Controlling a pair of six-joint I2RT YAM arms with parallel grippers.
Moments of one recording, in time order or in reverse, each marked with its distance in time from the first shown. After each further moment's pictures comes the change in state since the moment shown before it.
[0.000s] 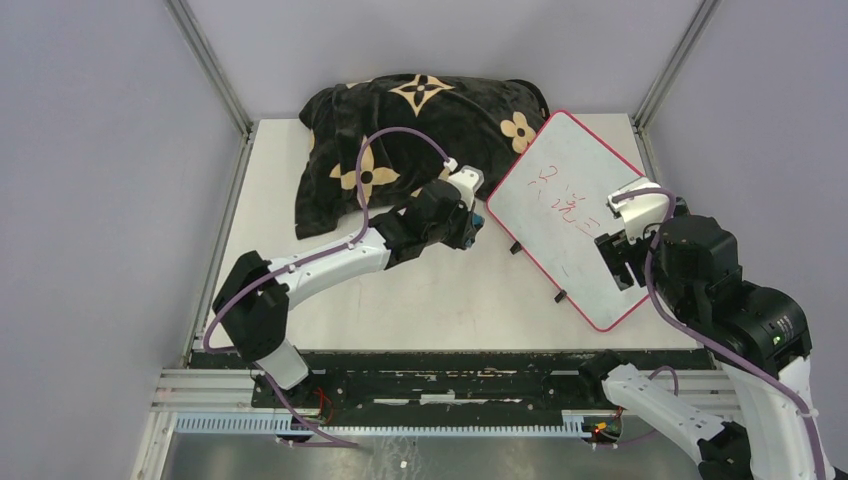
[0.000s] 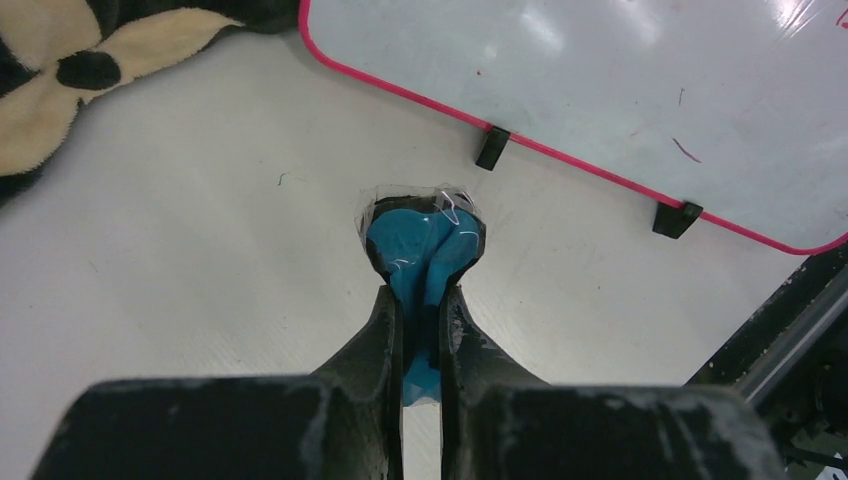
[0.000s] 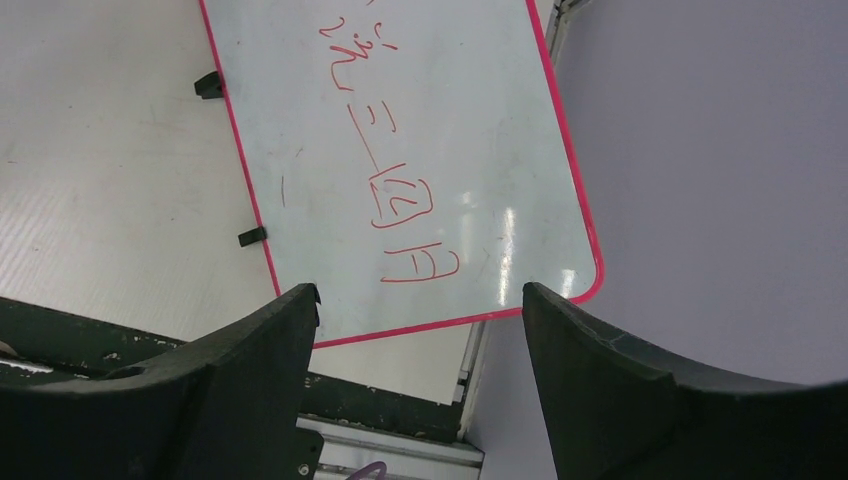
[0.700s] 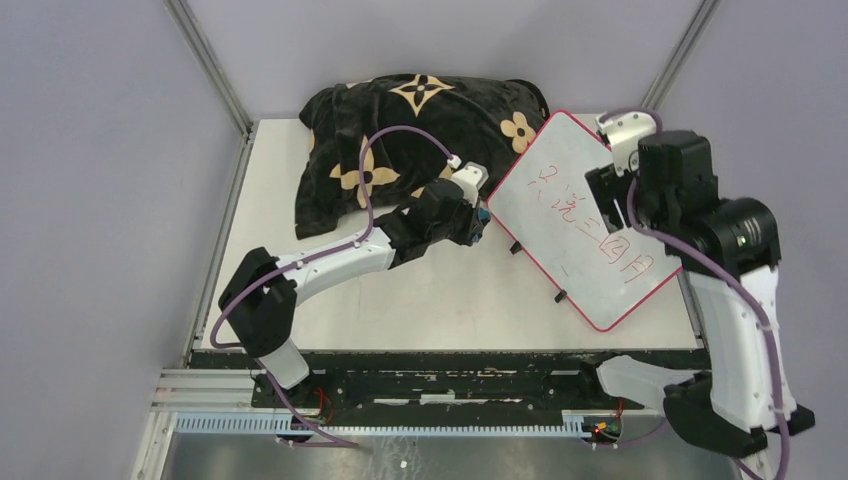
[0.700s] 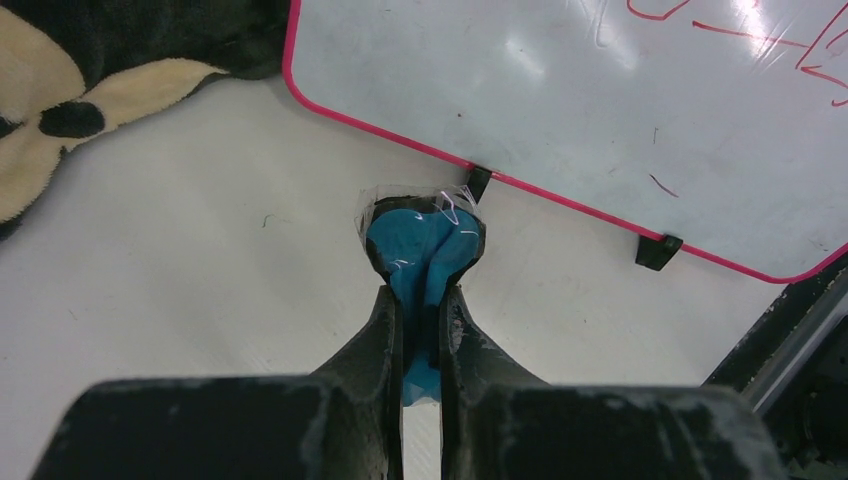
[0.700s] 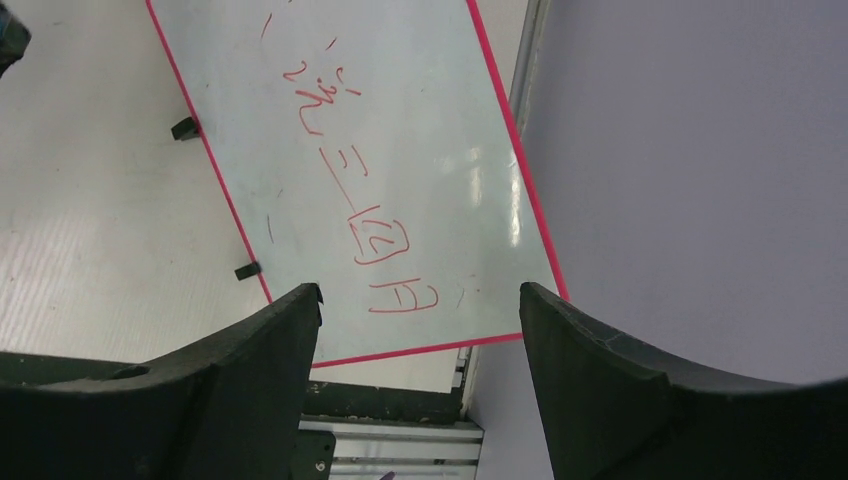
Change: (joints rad) left arm -0.008 0.038 0.008 0.090 0.011 0.000; right arm -0.150 0.308 0.304 -0.076 -0.046 0.029
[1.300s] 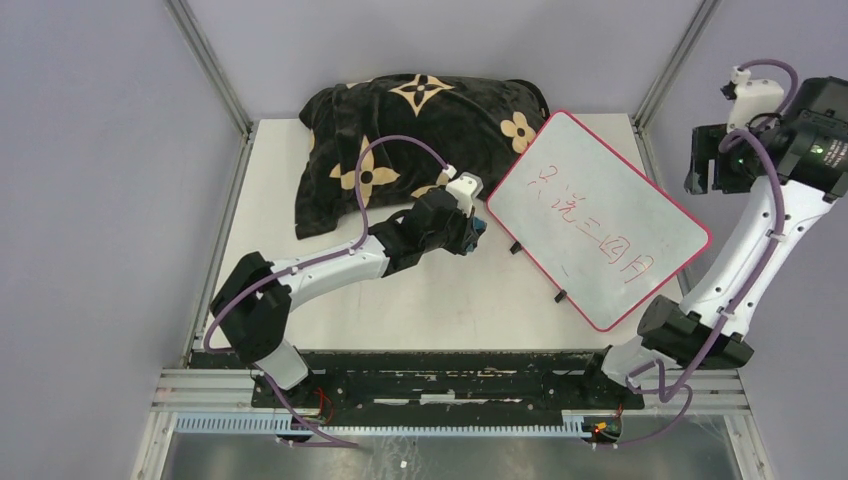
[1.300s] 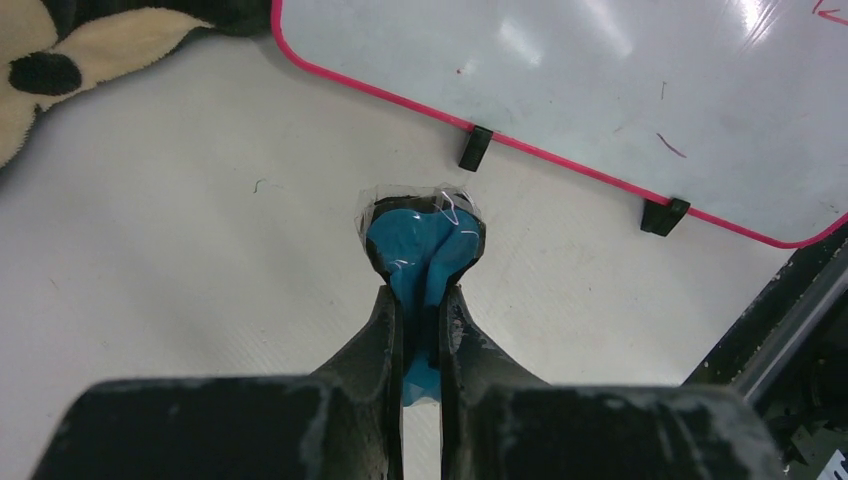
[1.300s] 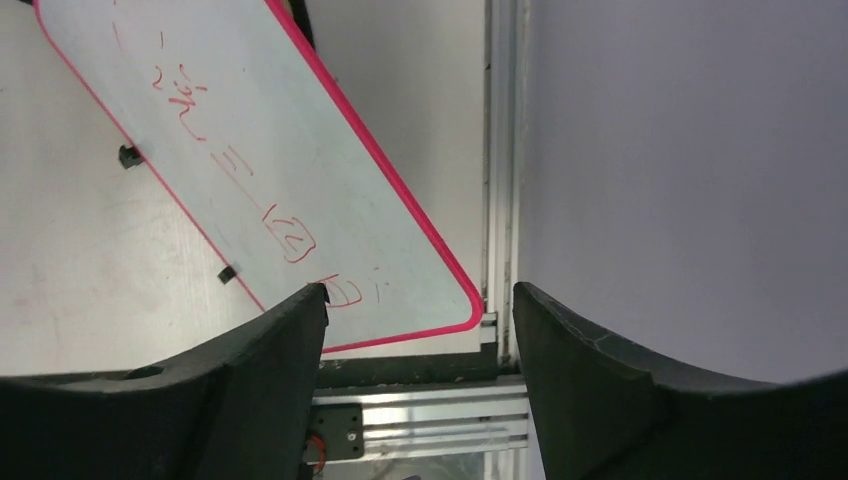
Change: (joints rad) left arm -0.004 -0.043 -0.101 0.038 0.015 0.000; right arm -0.865 0.424 0.425 -0.136 -0.594 -0.227
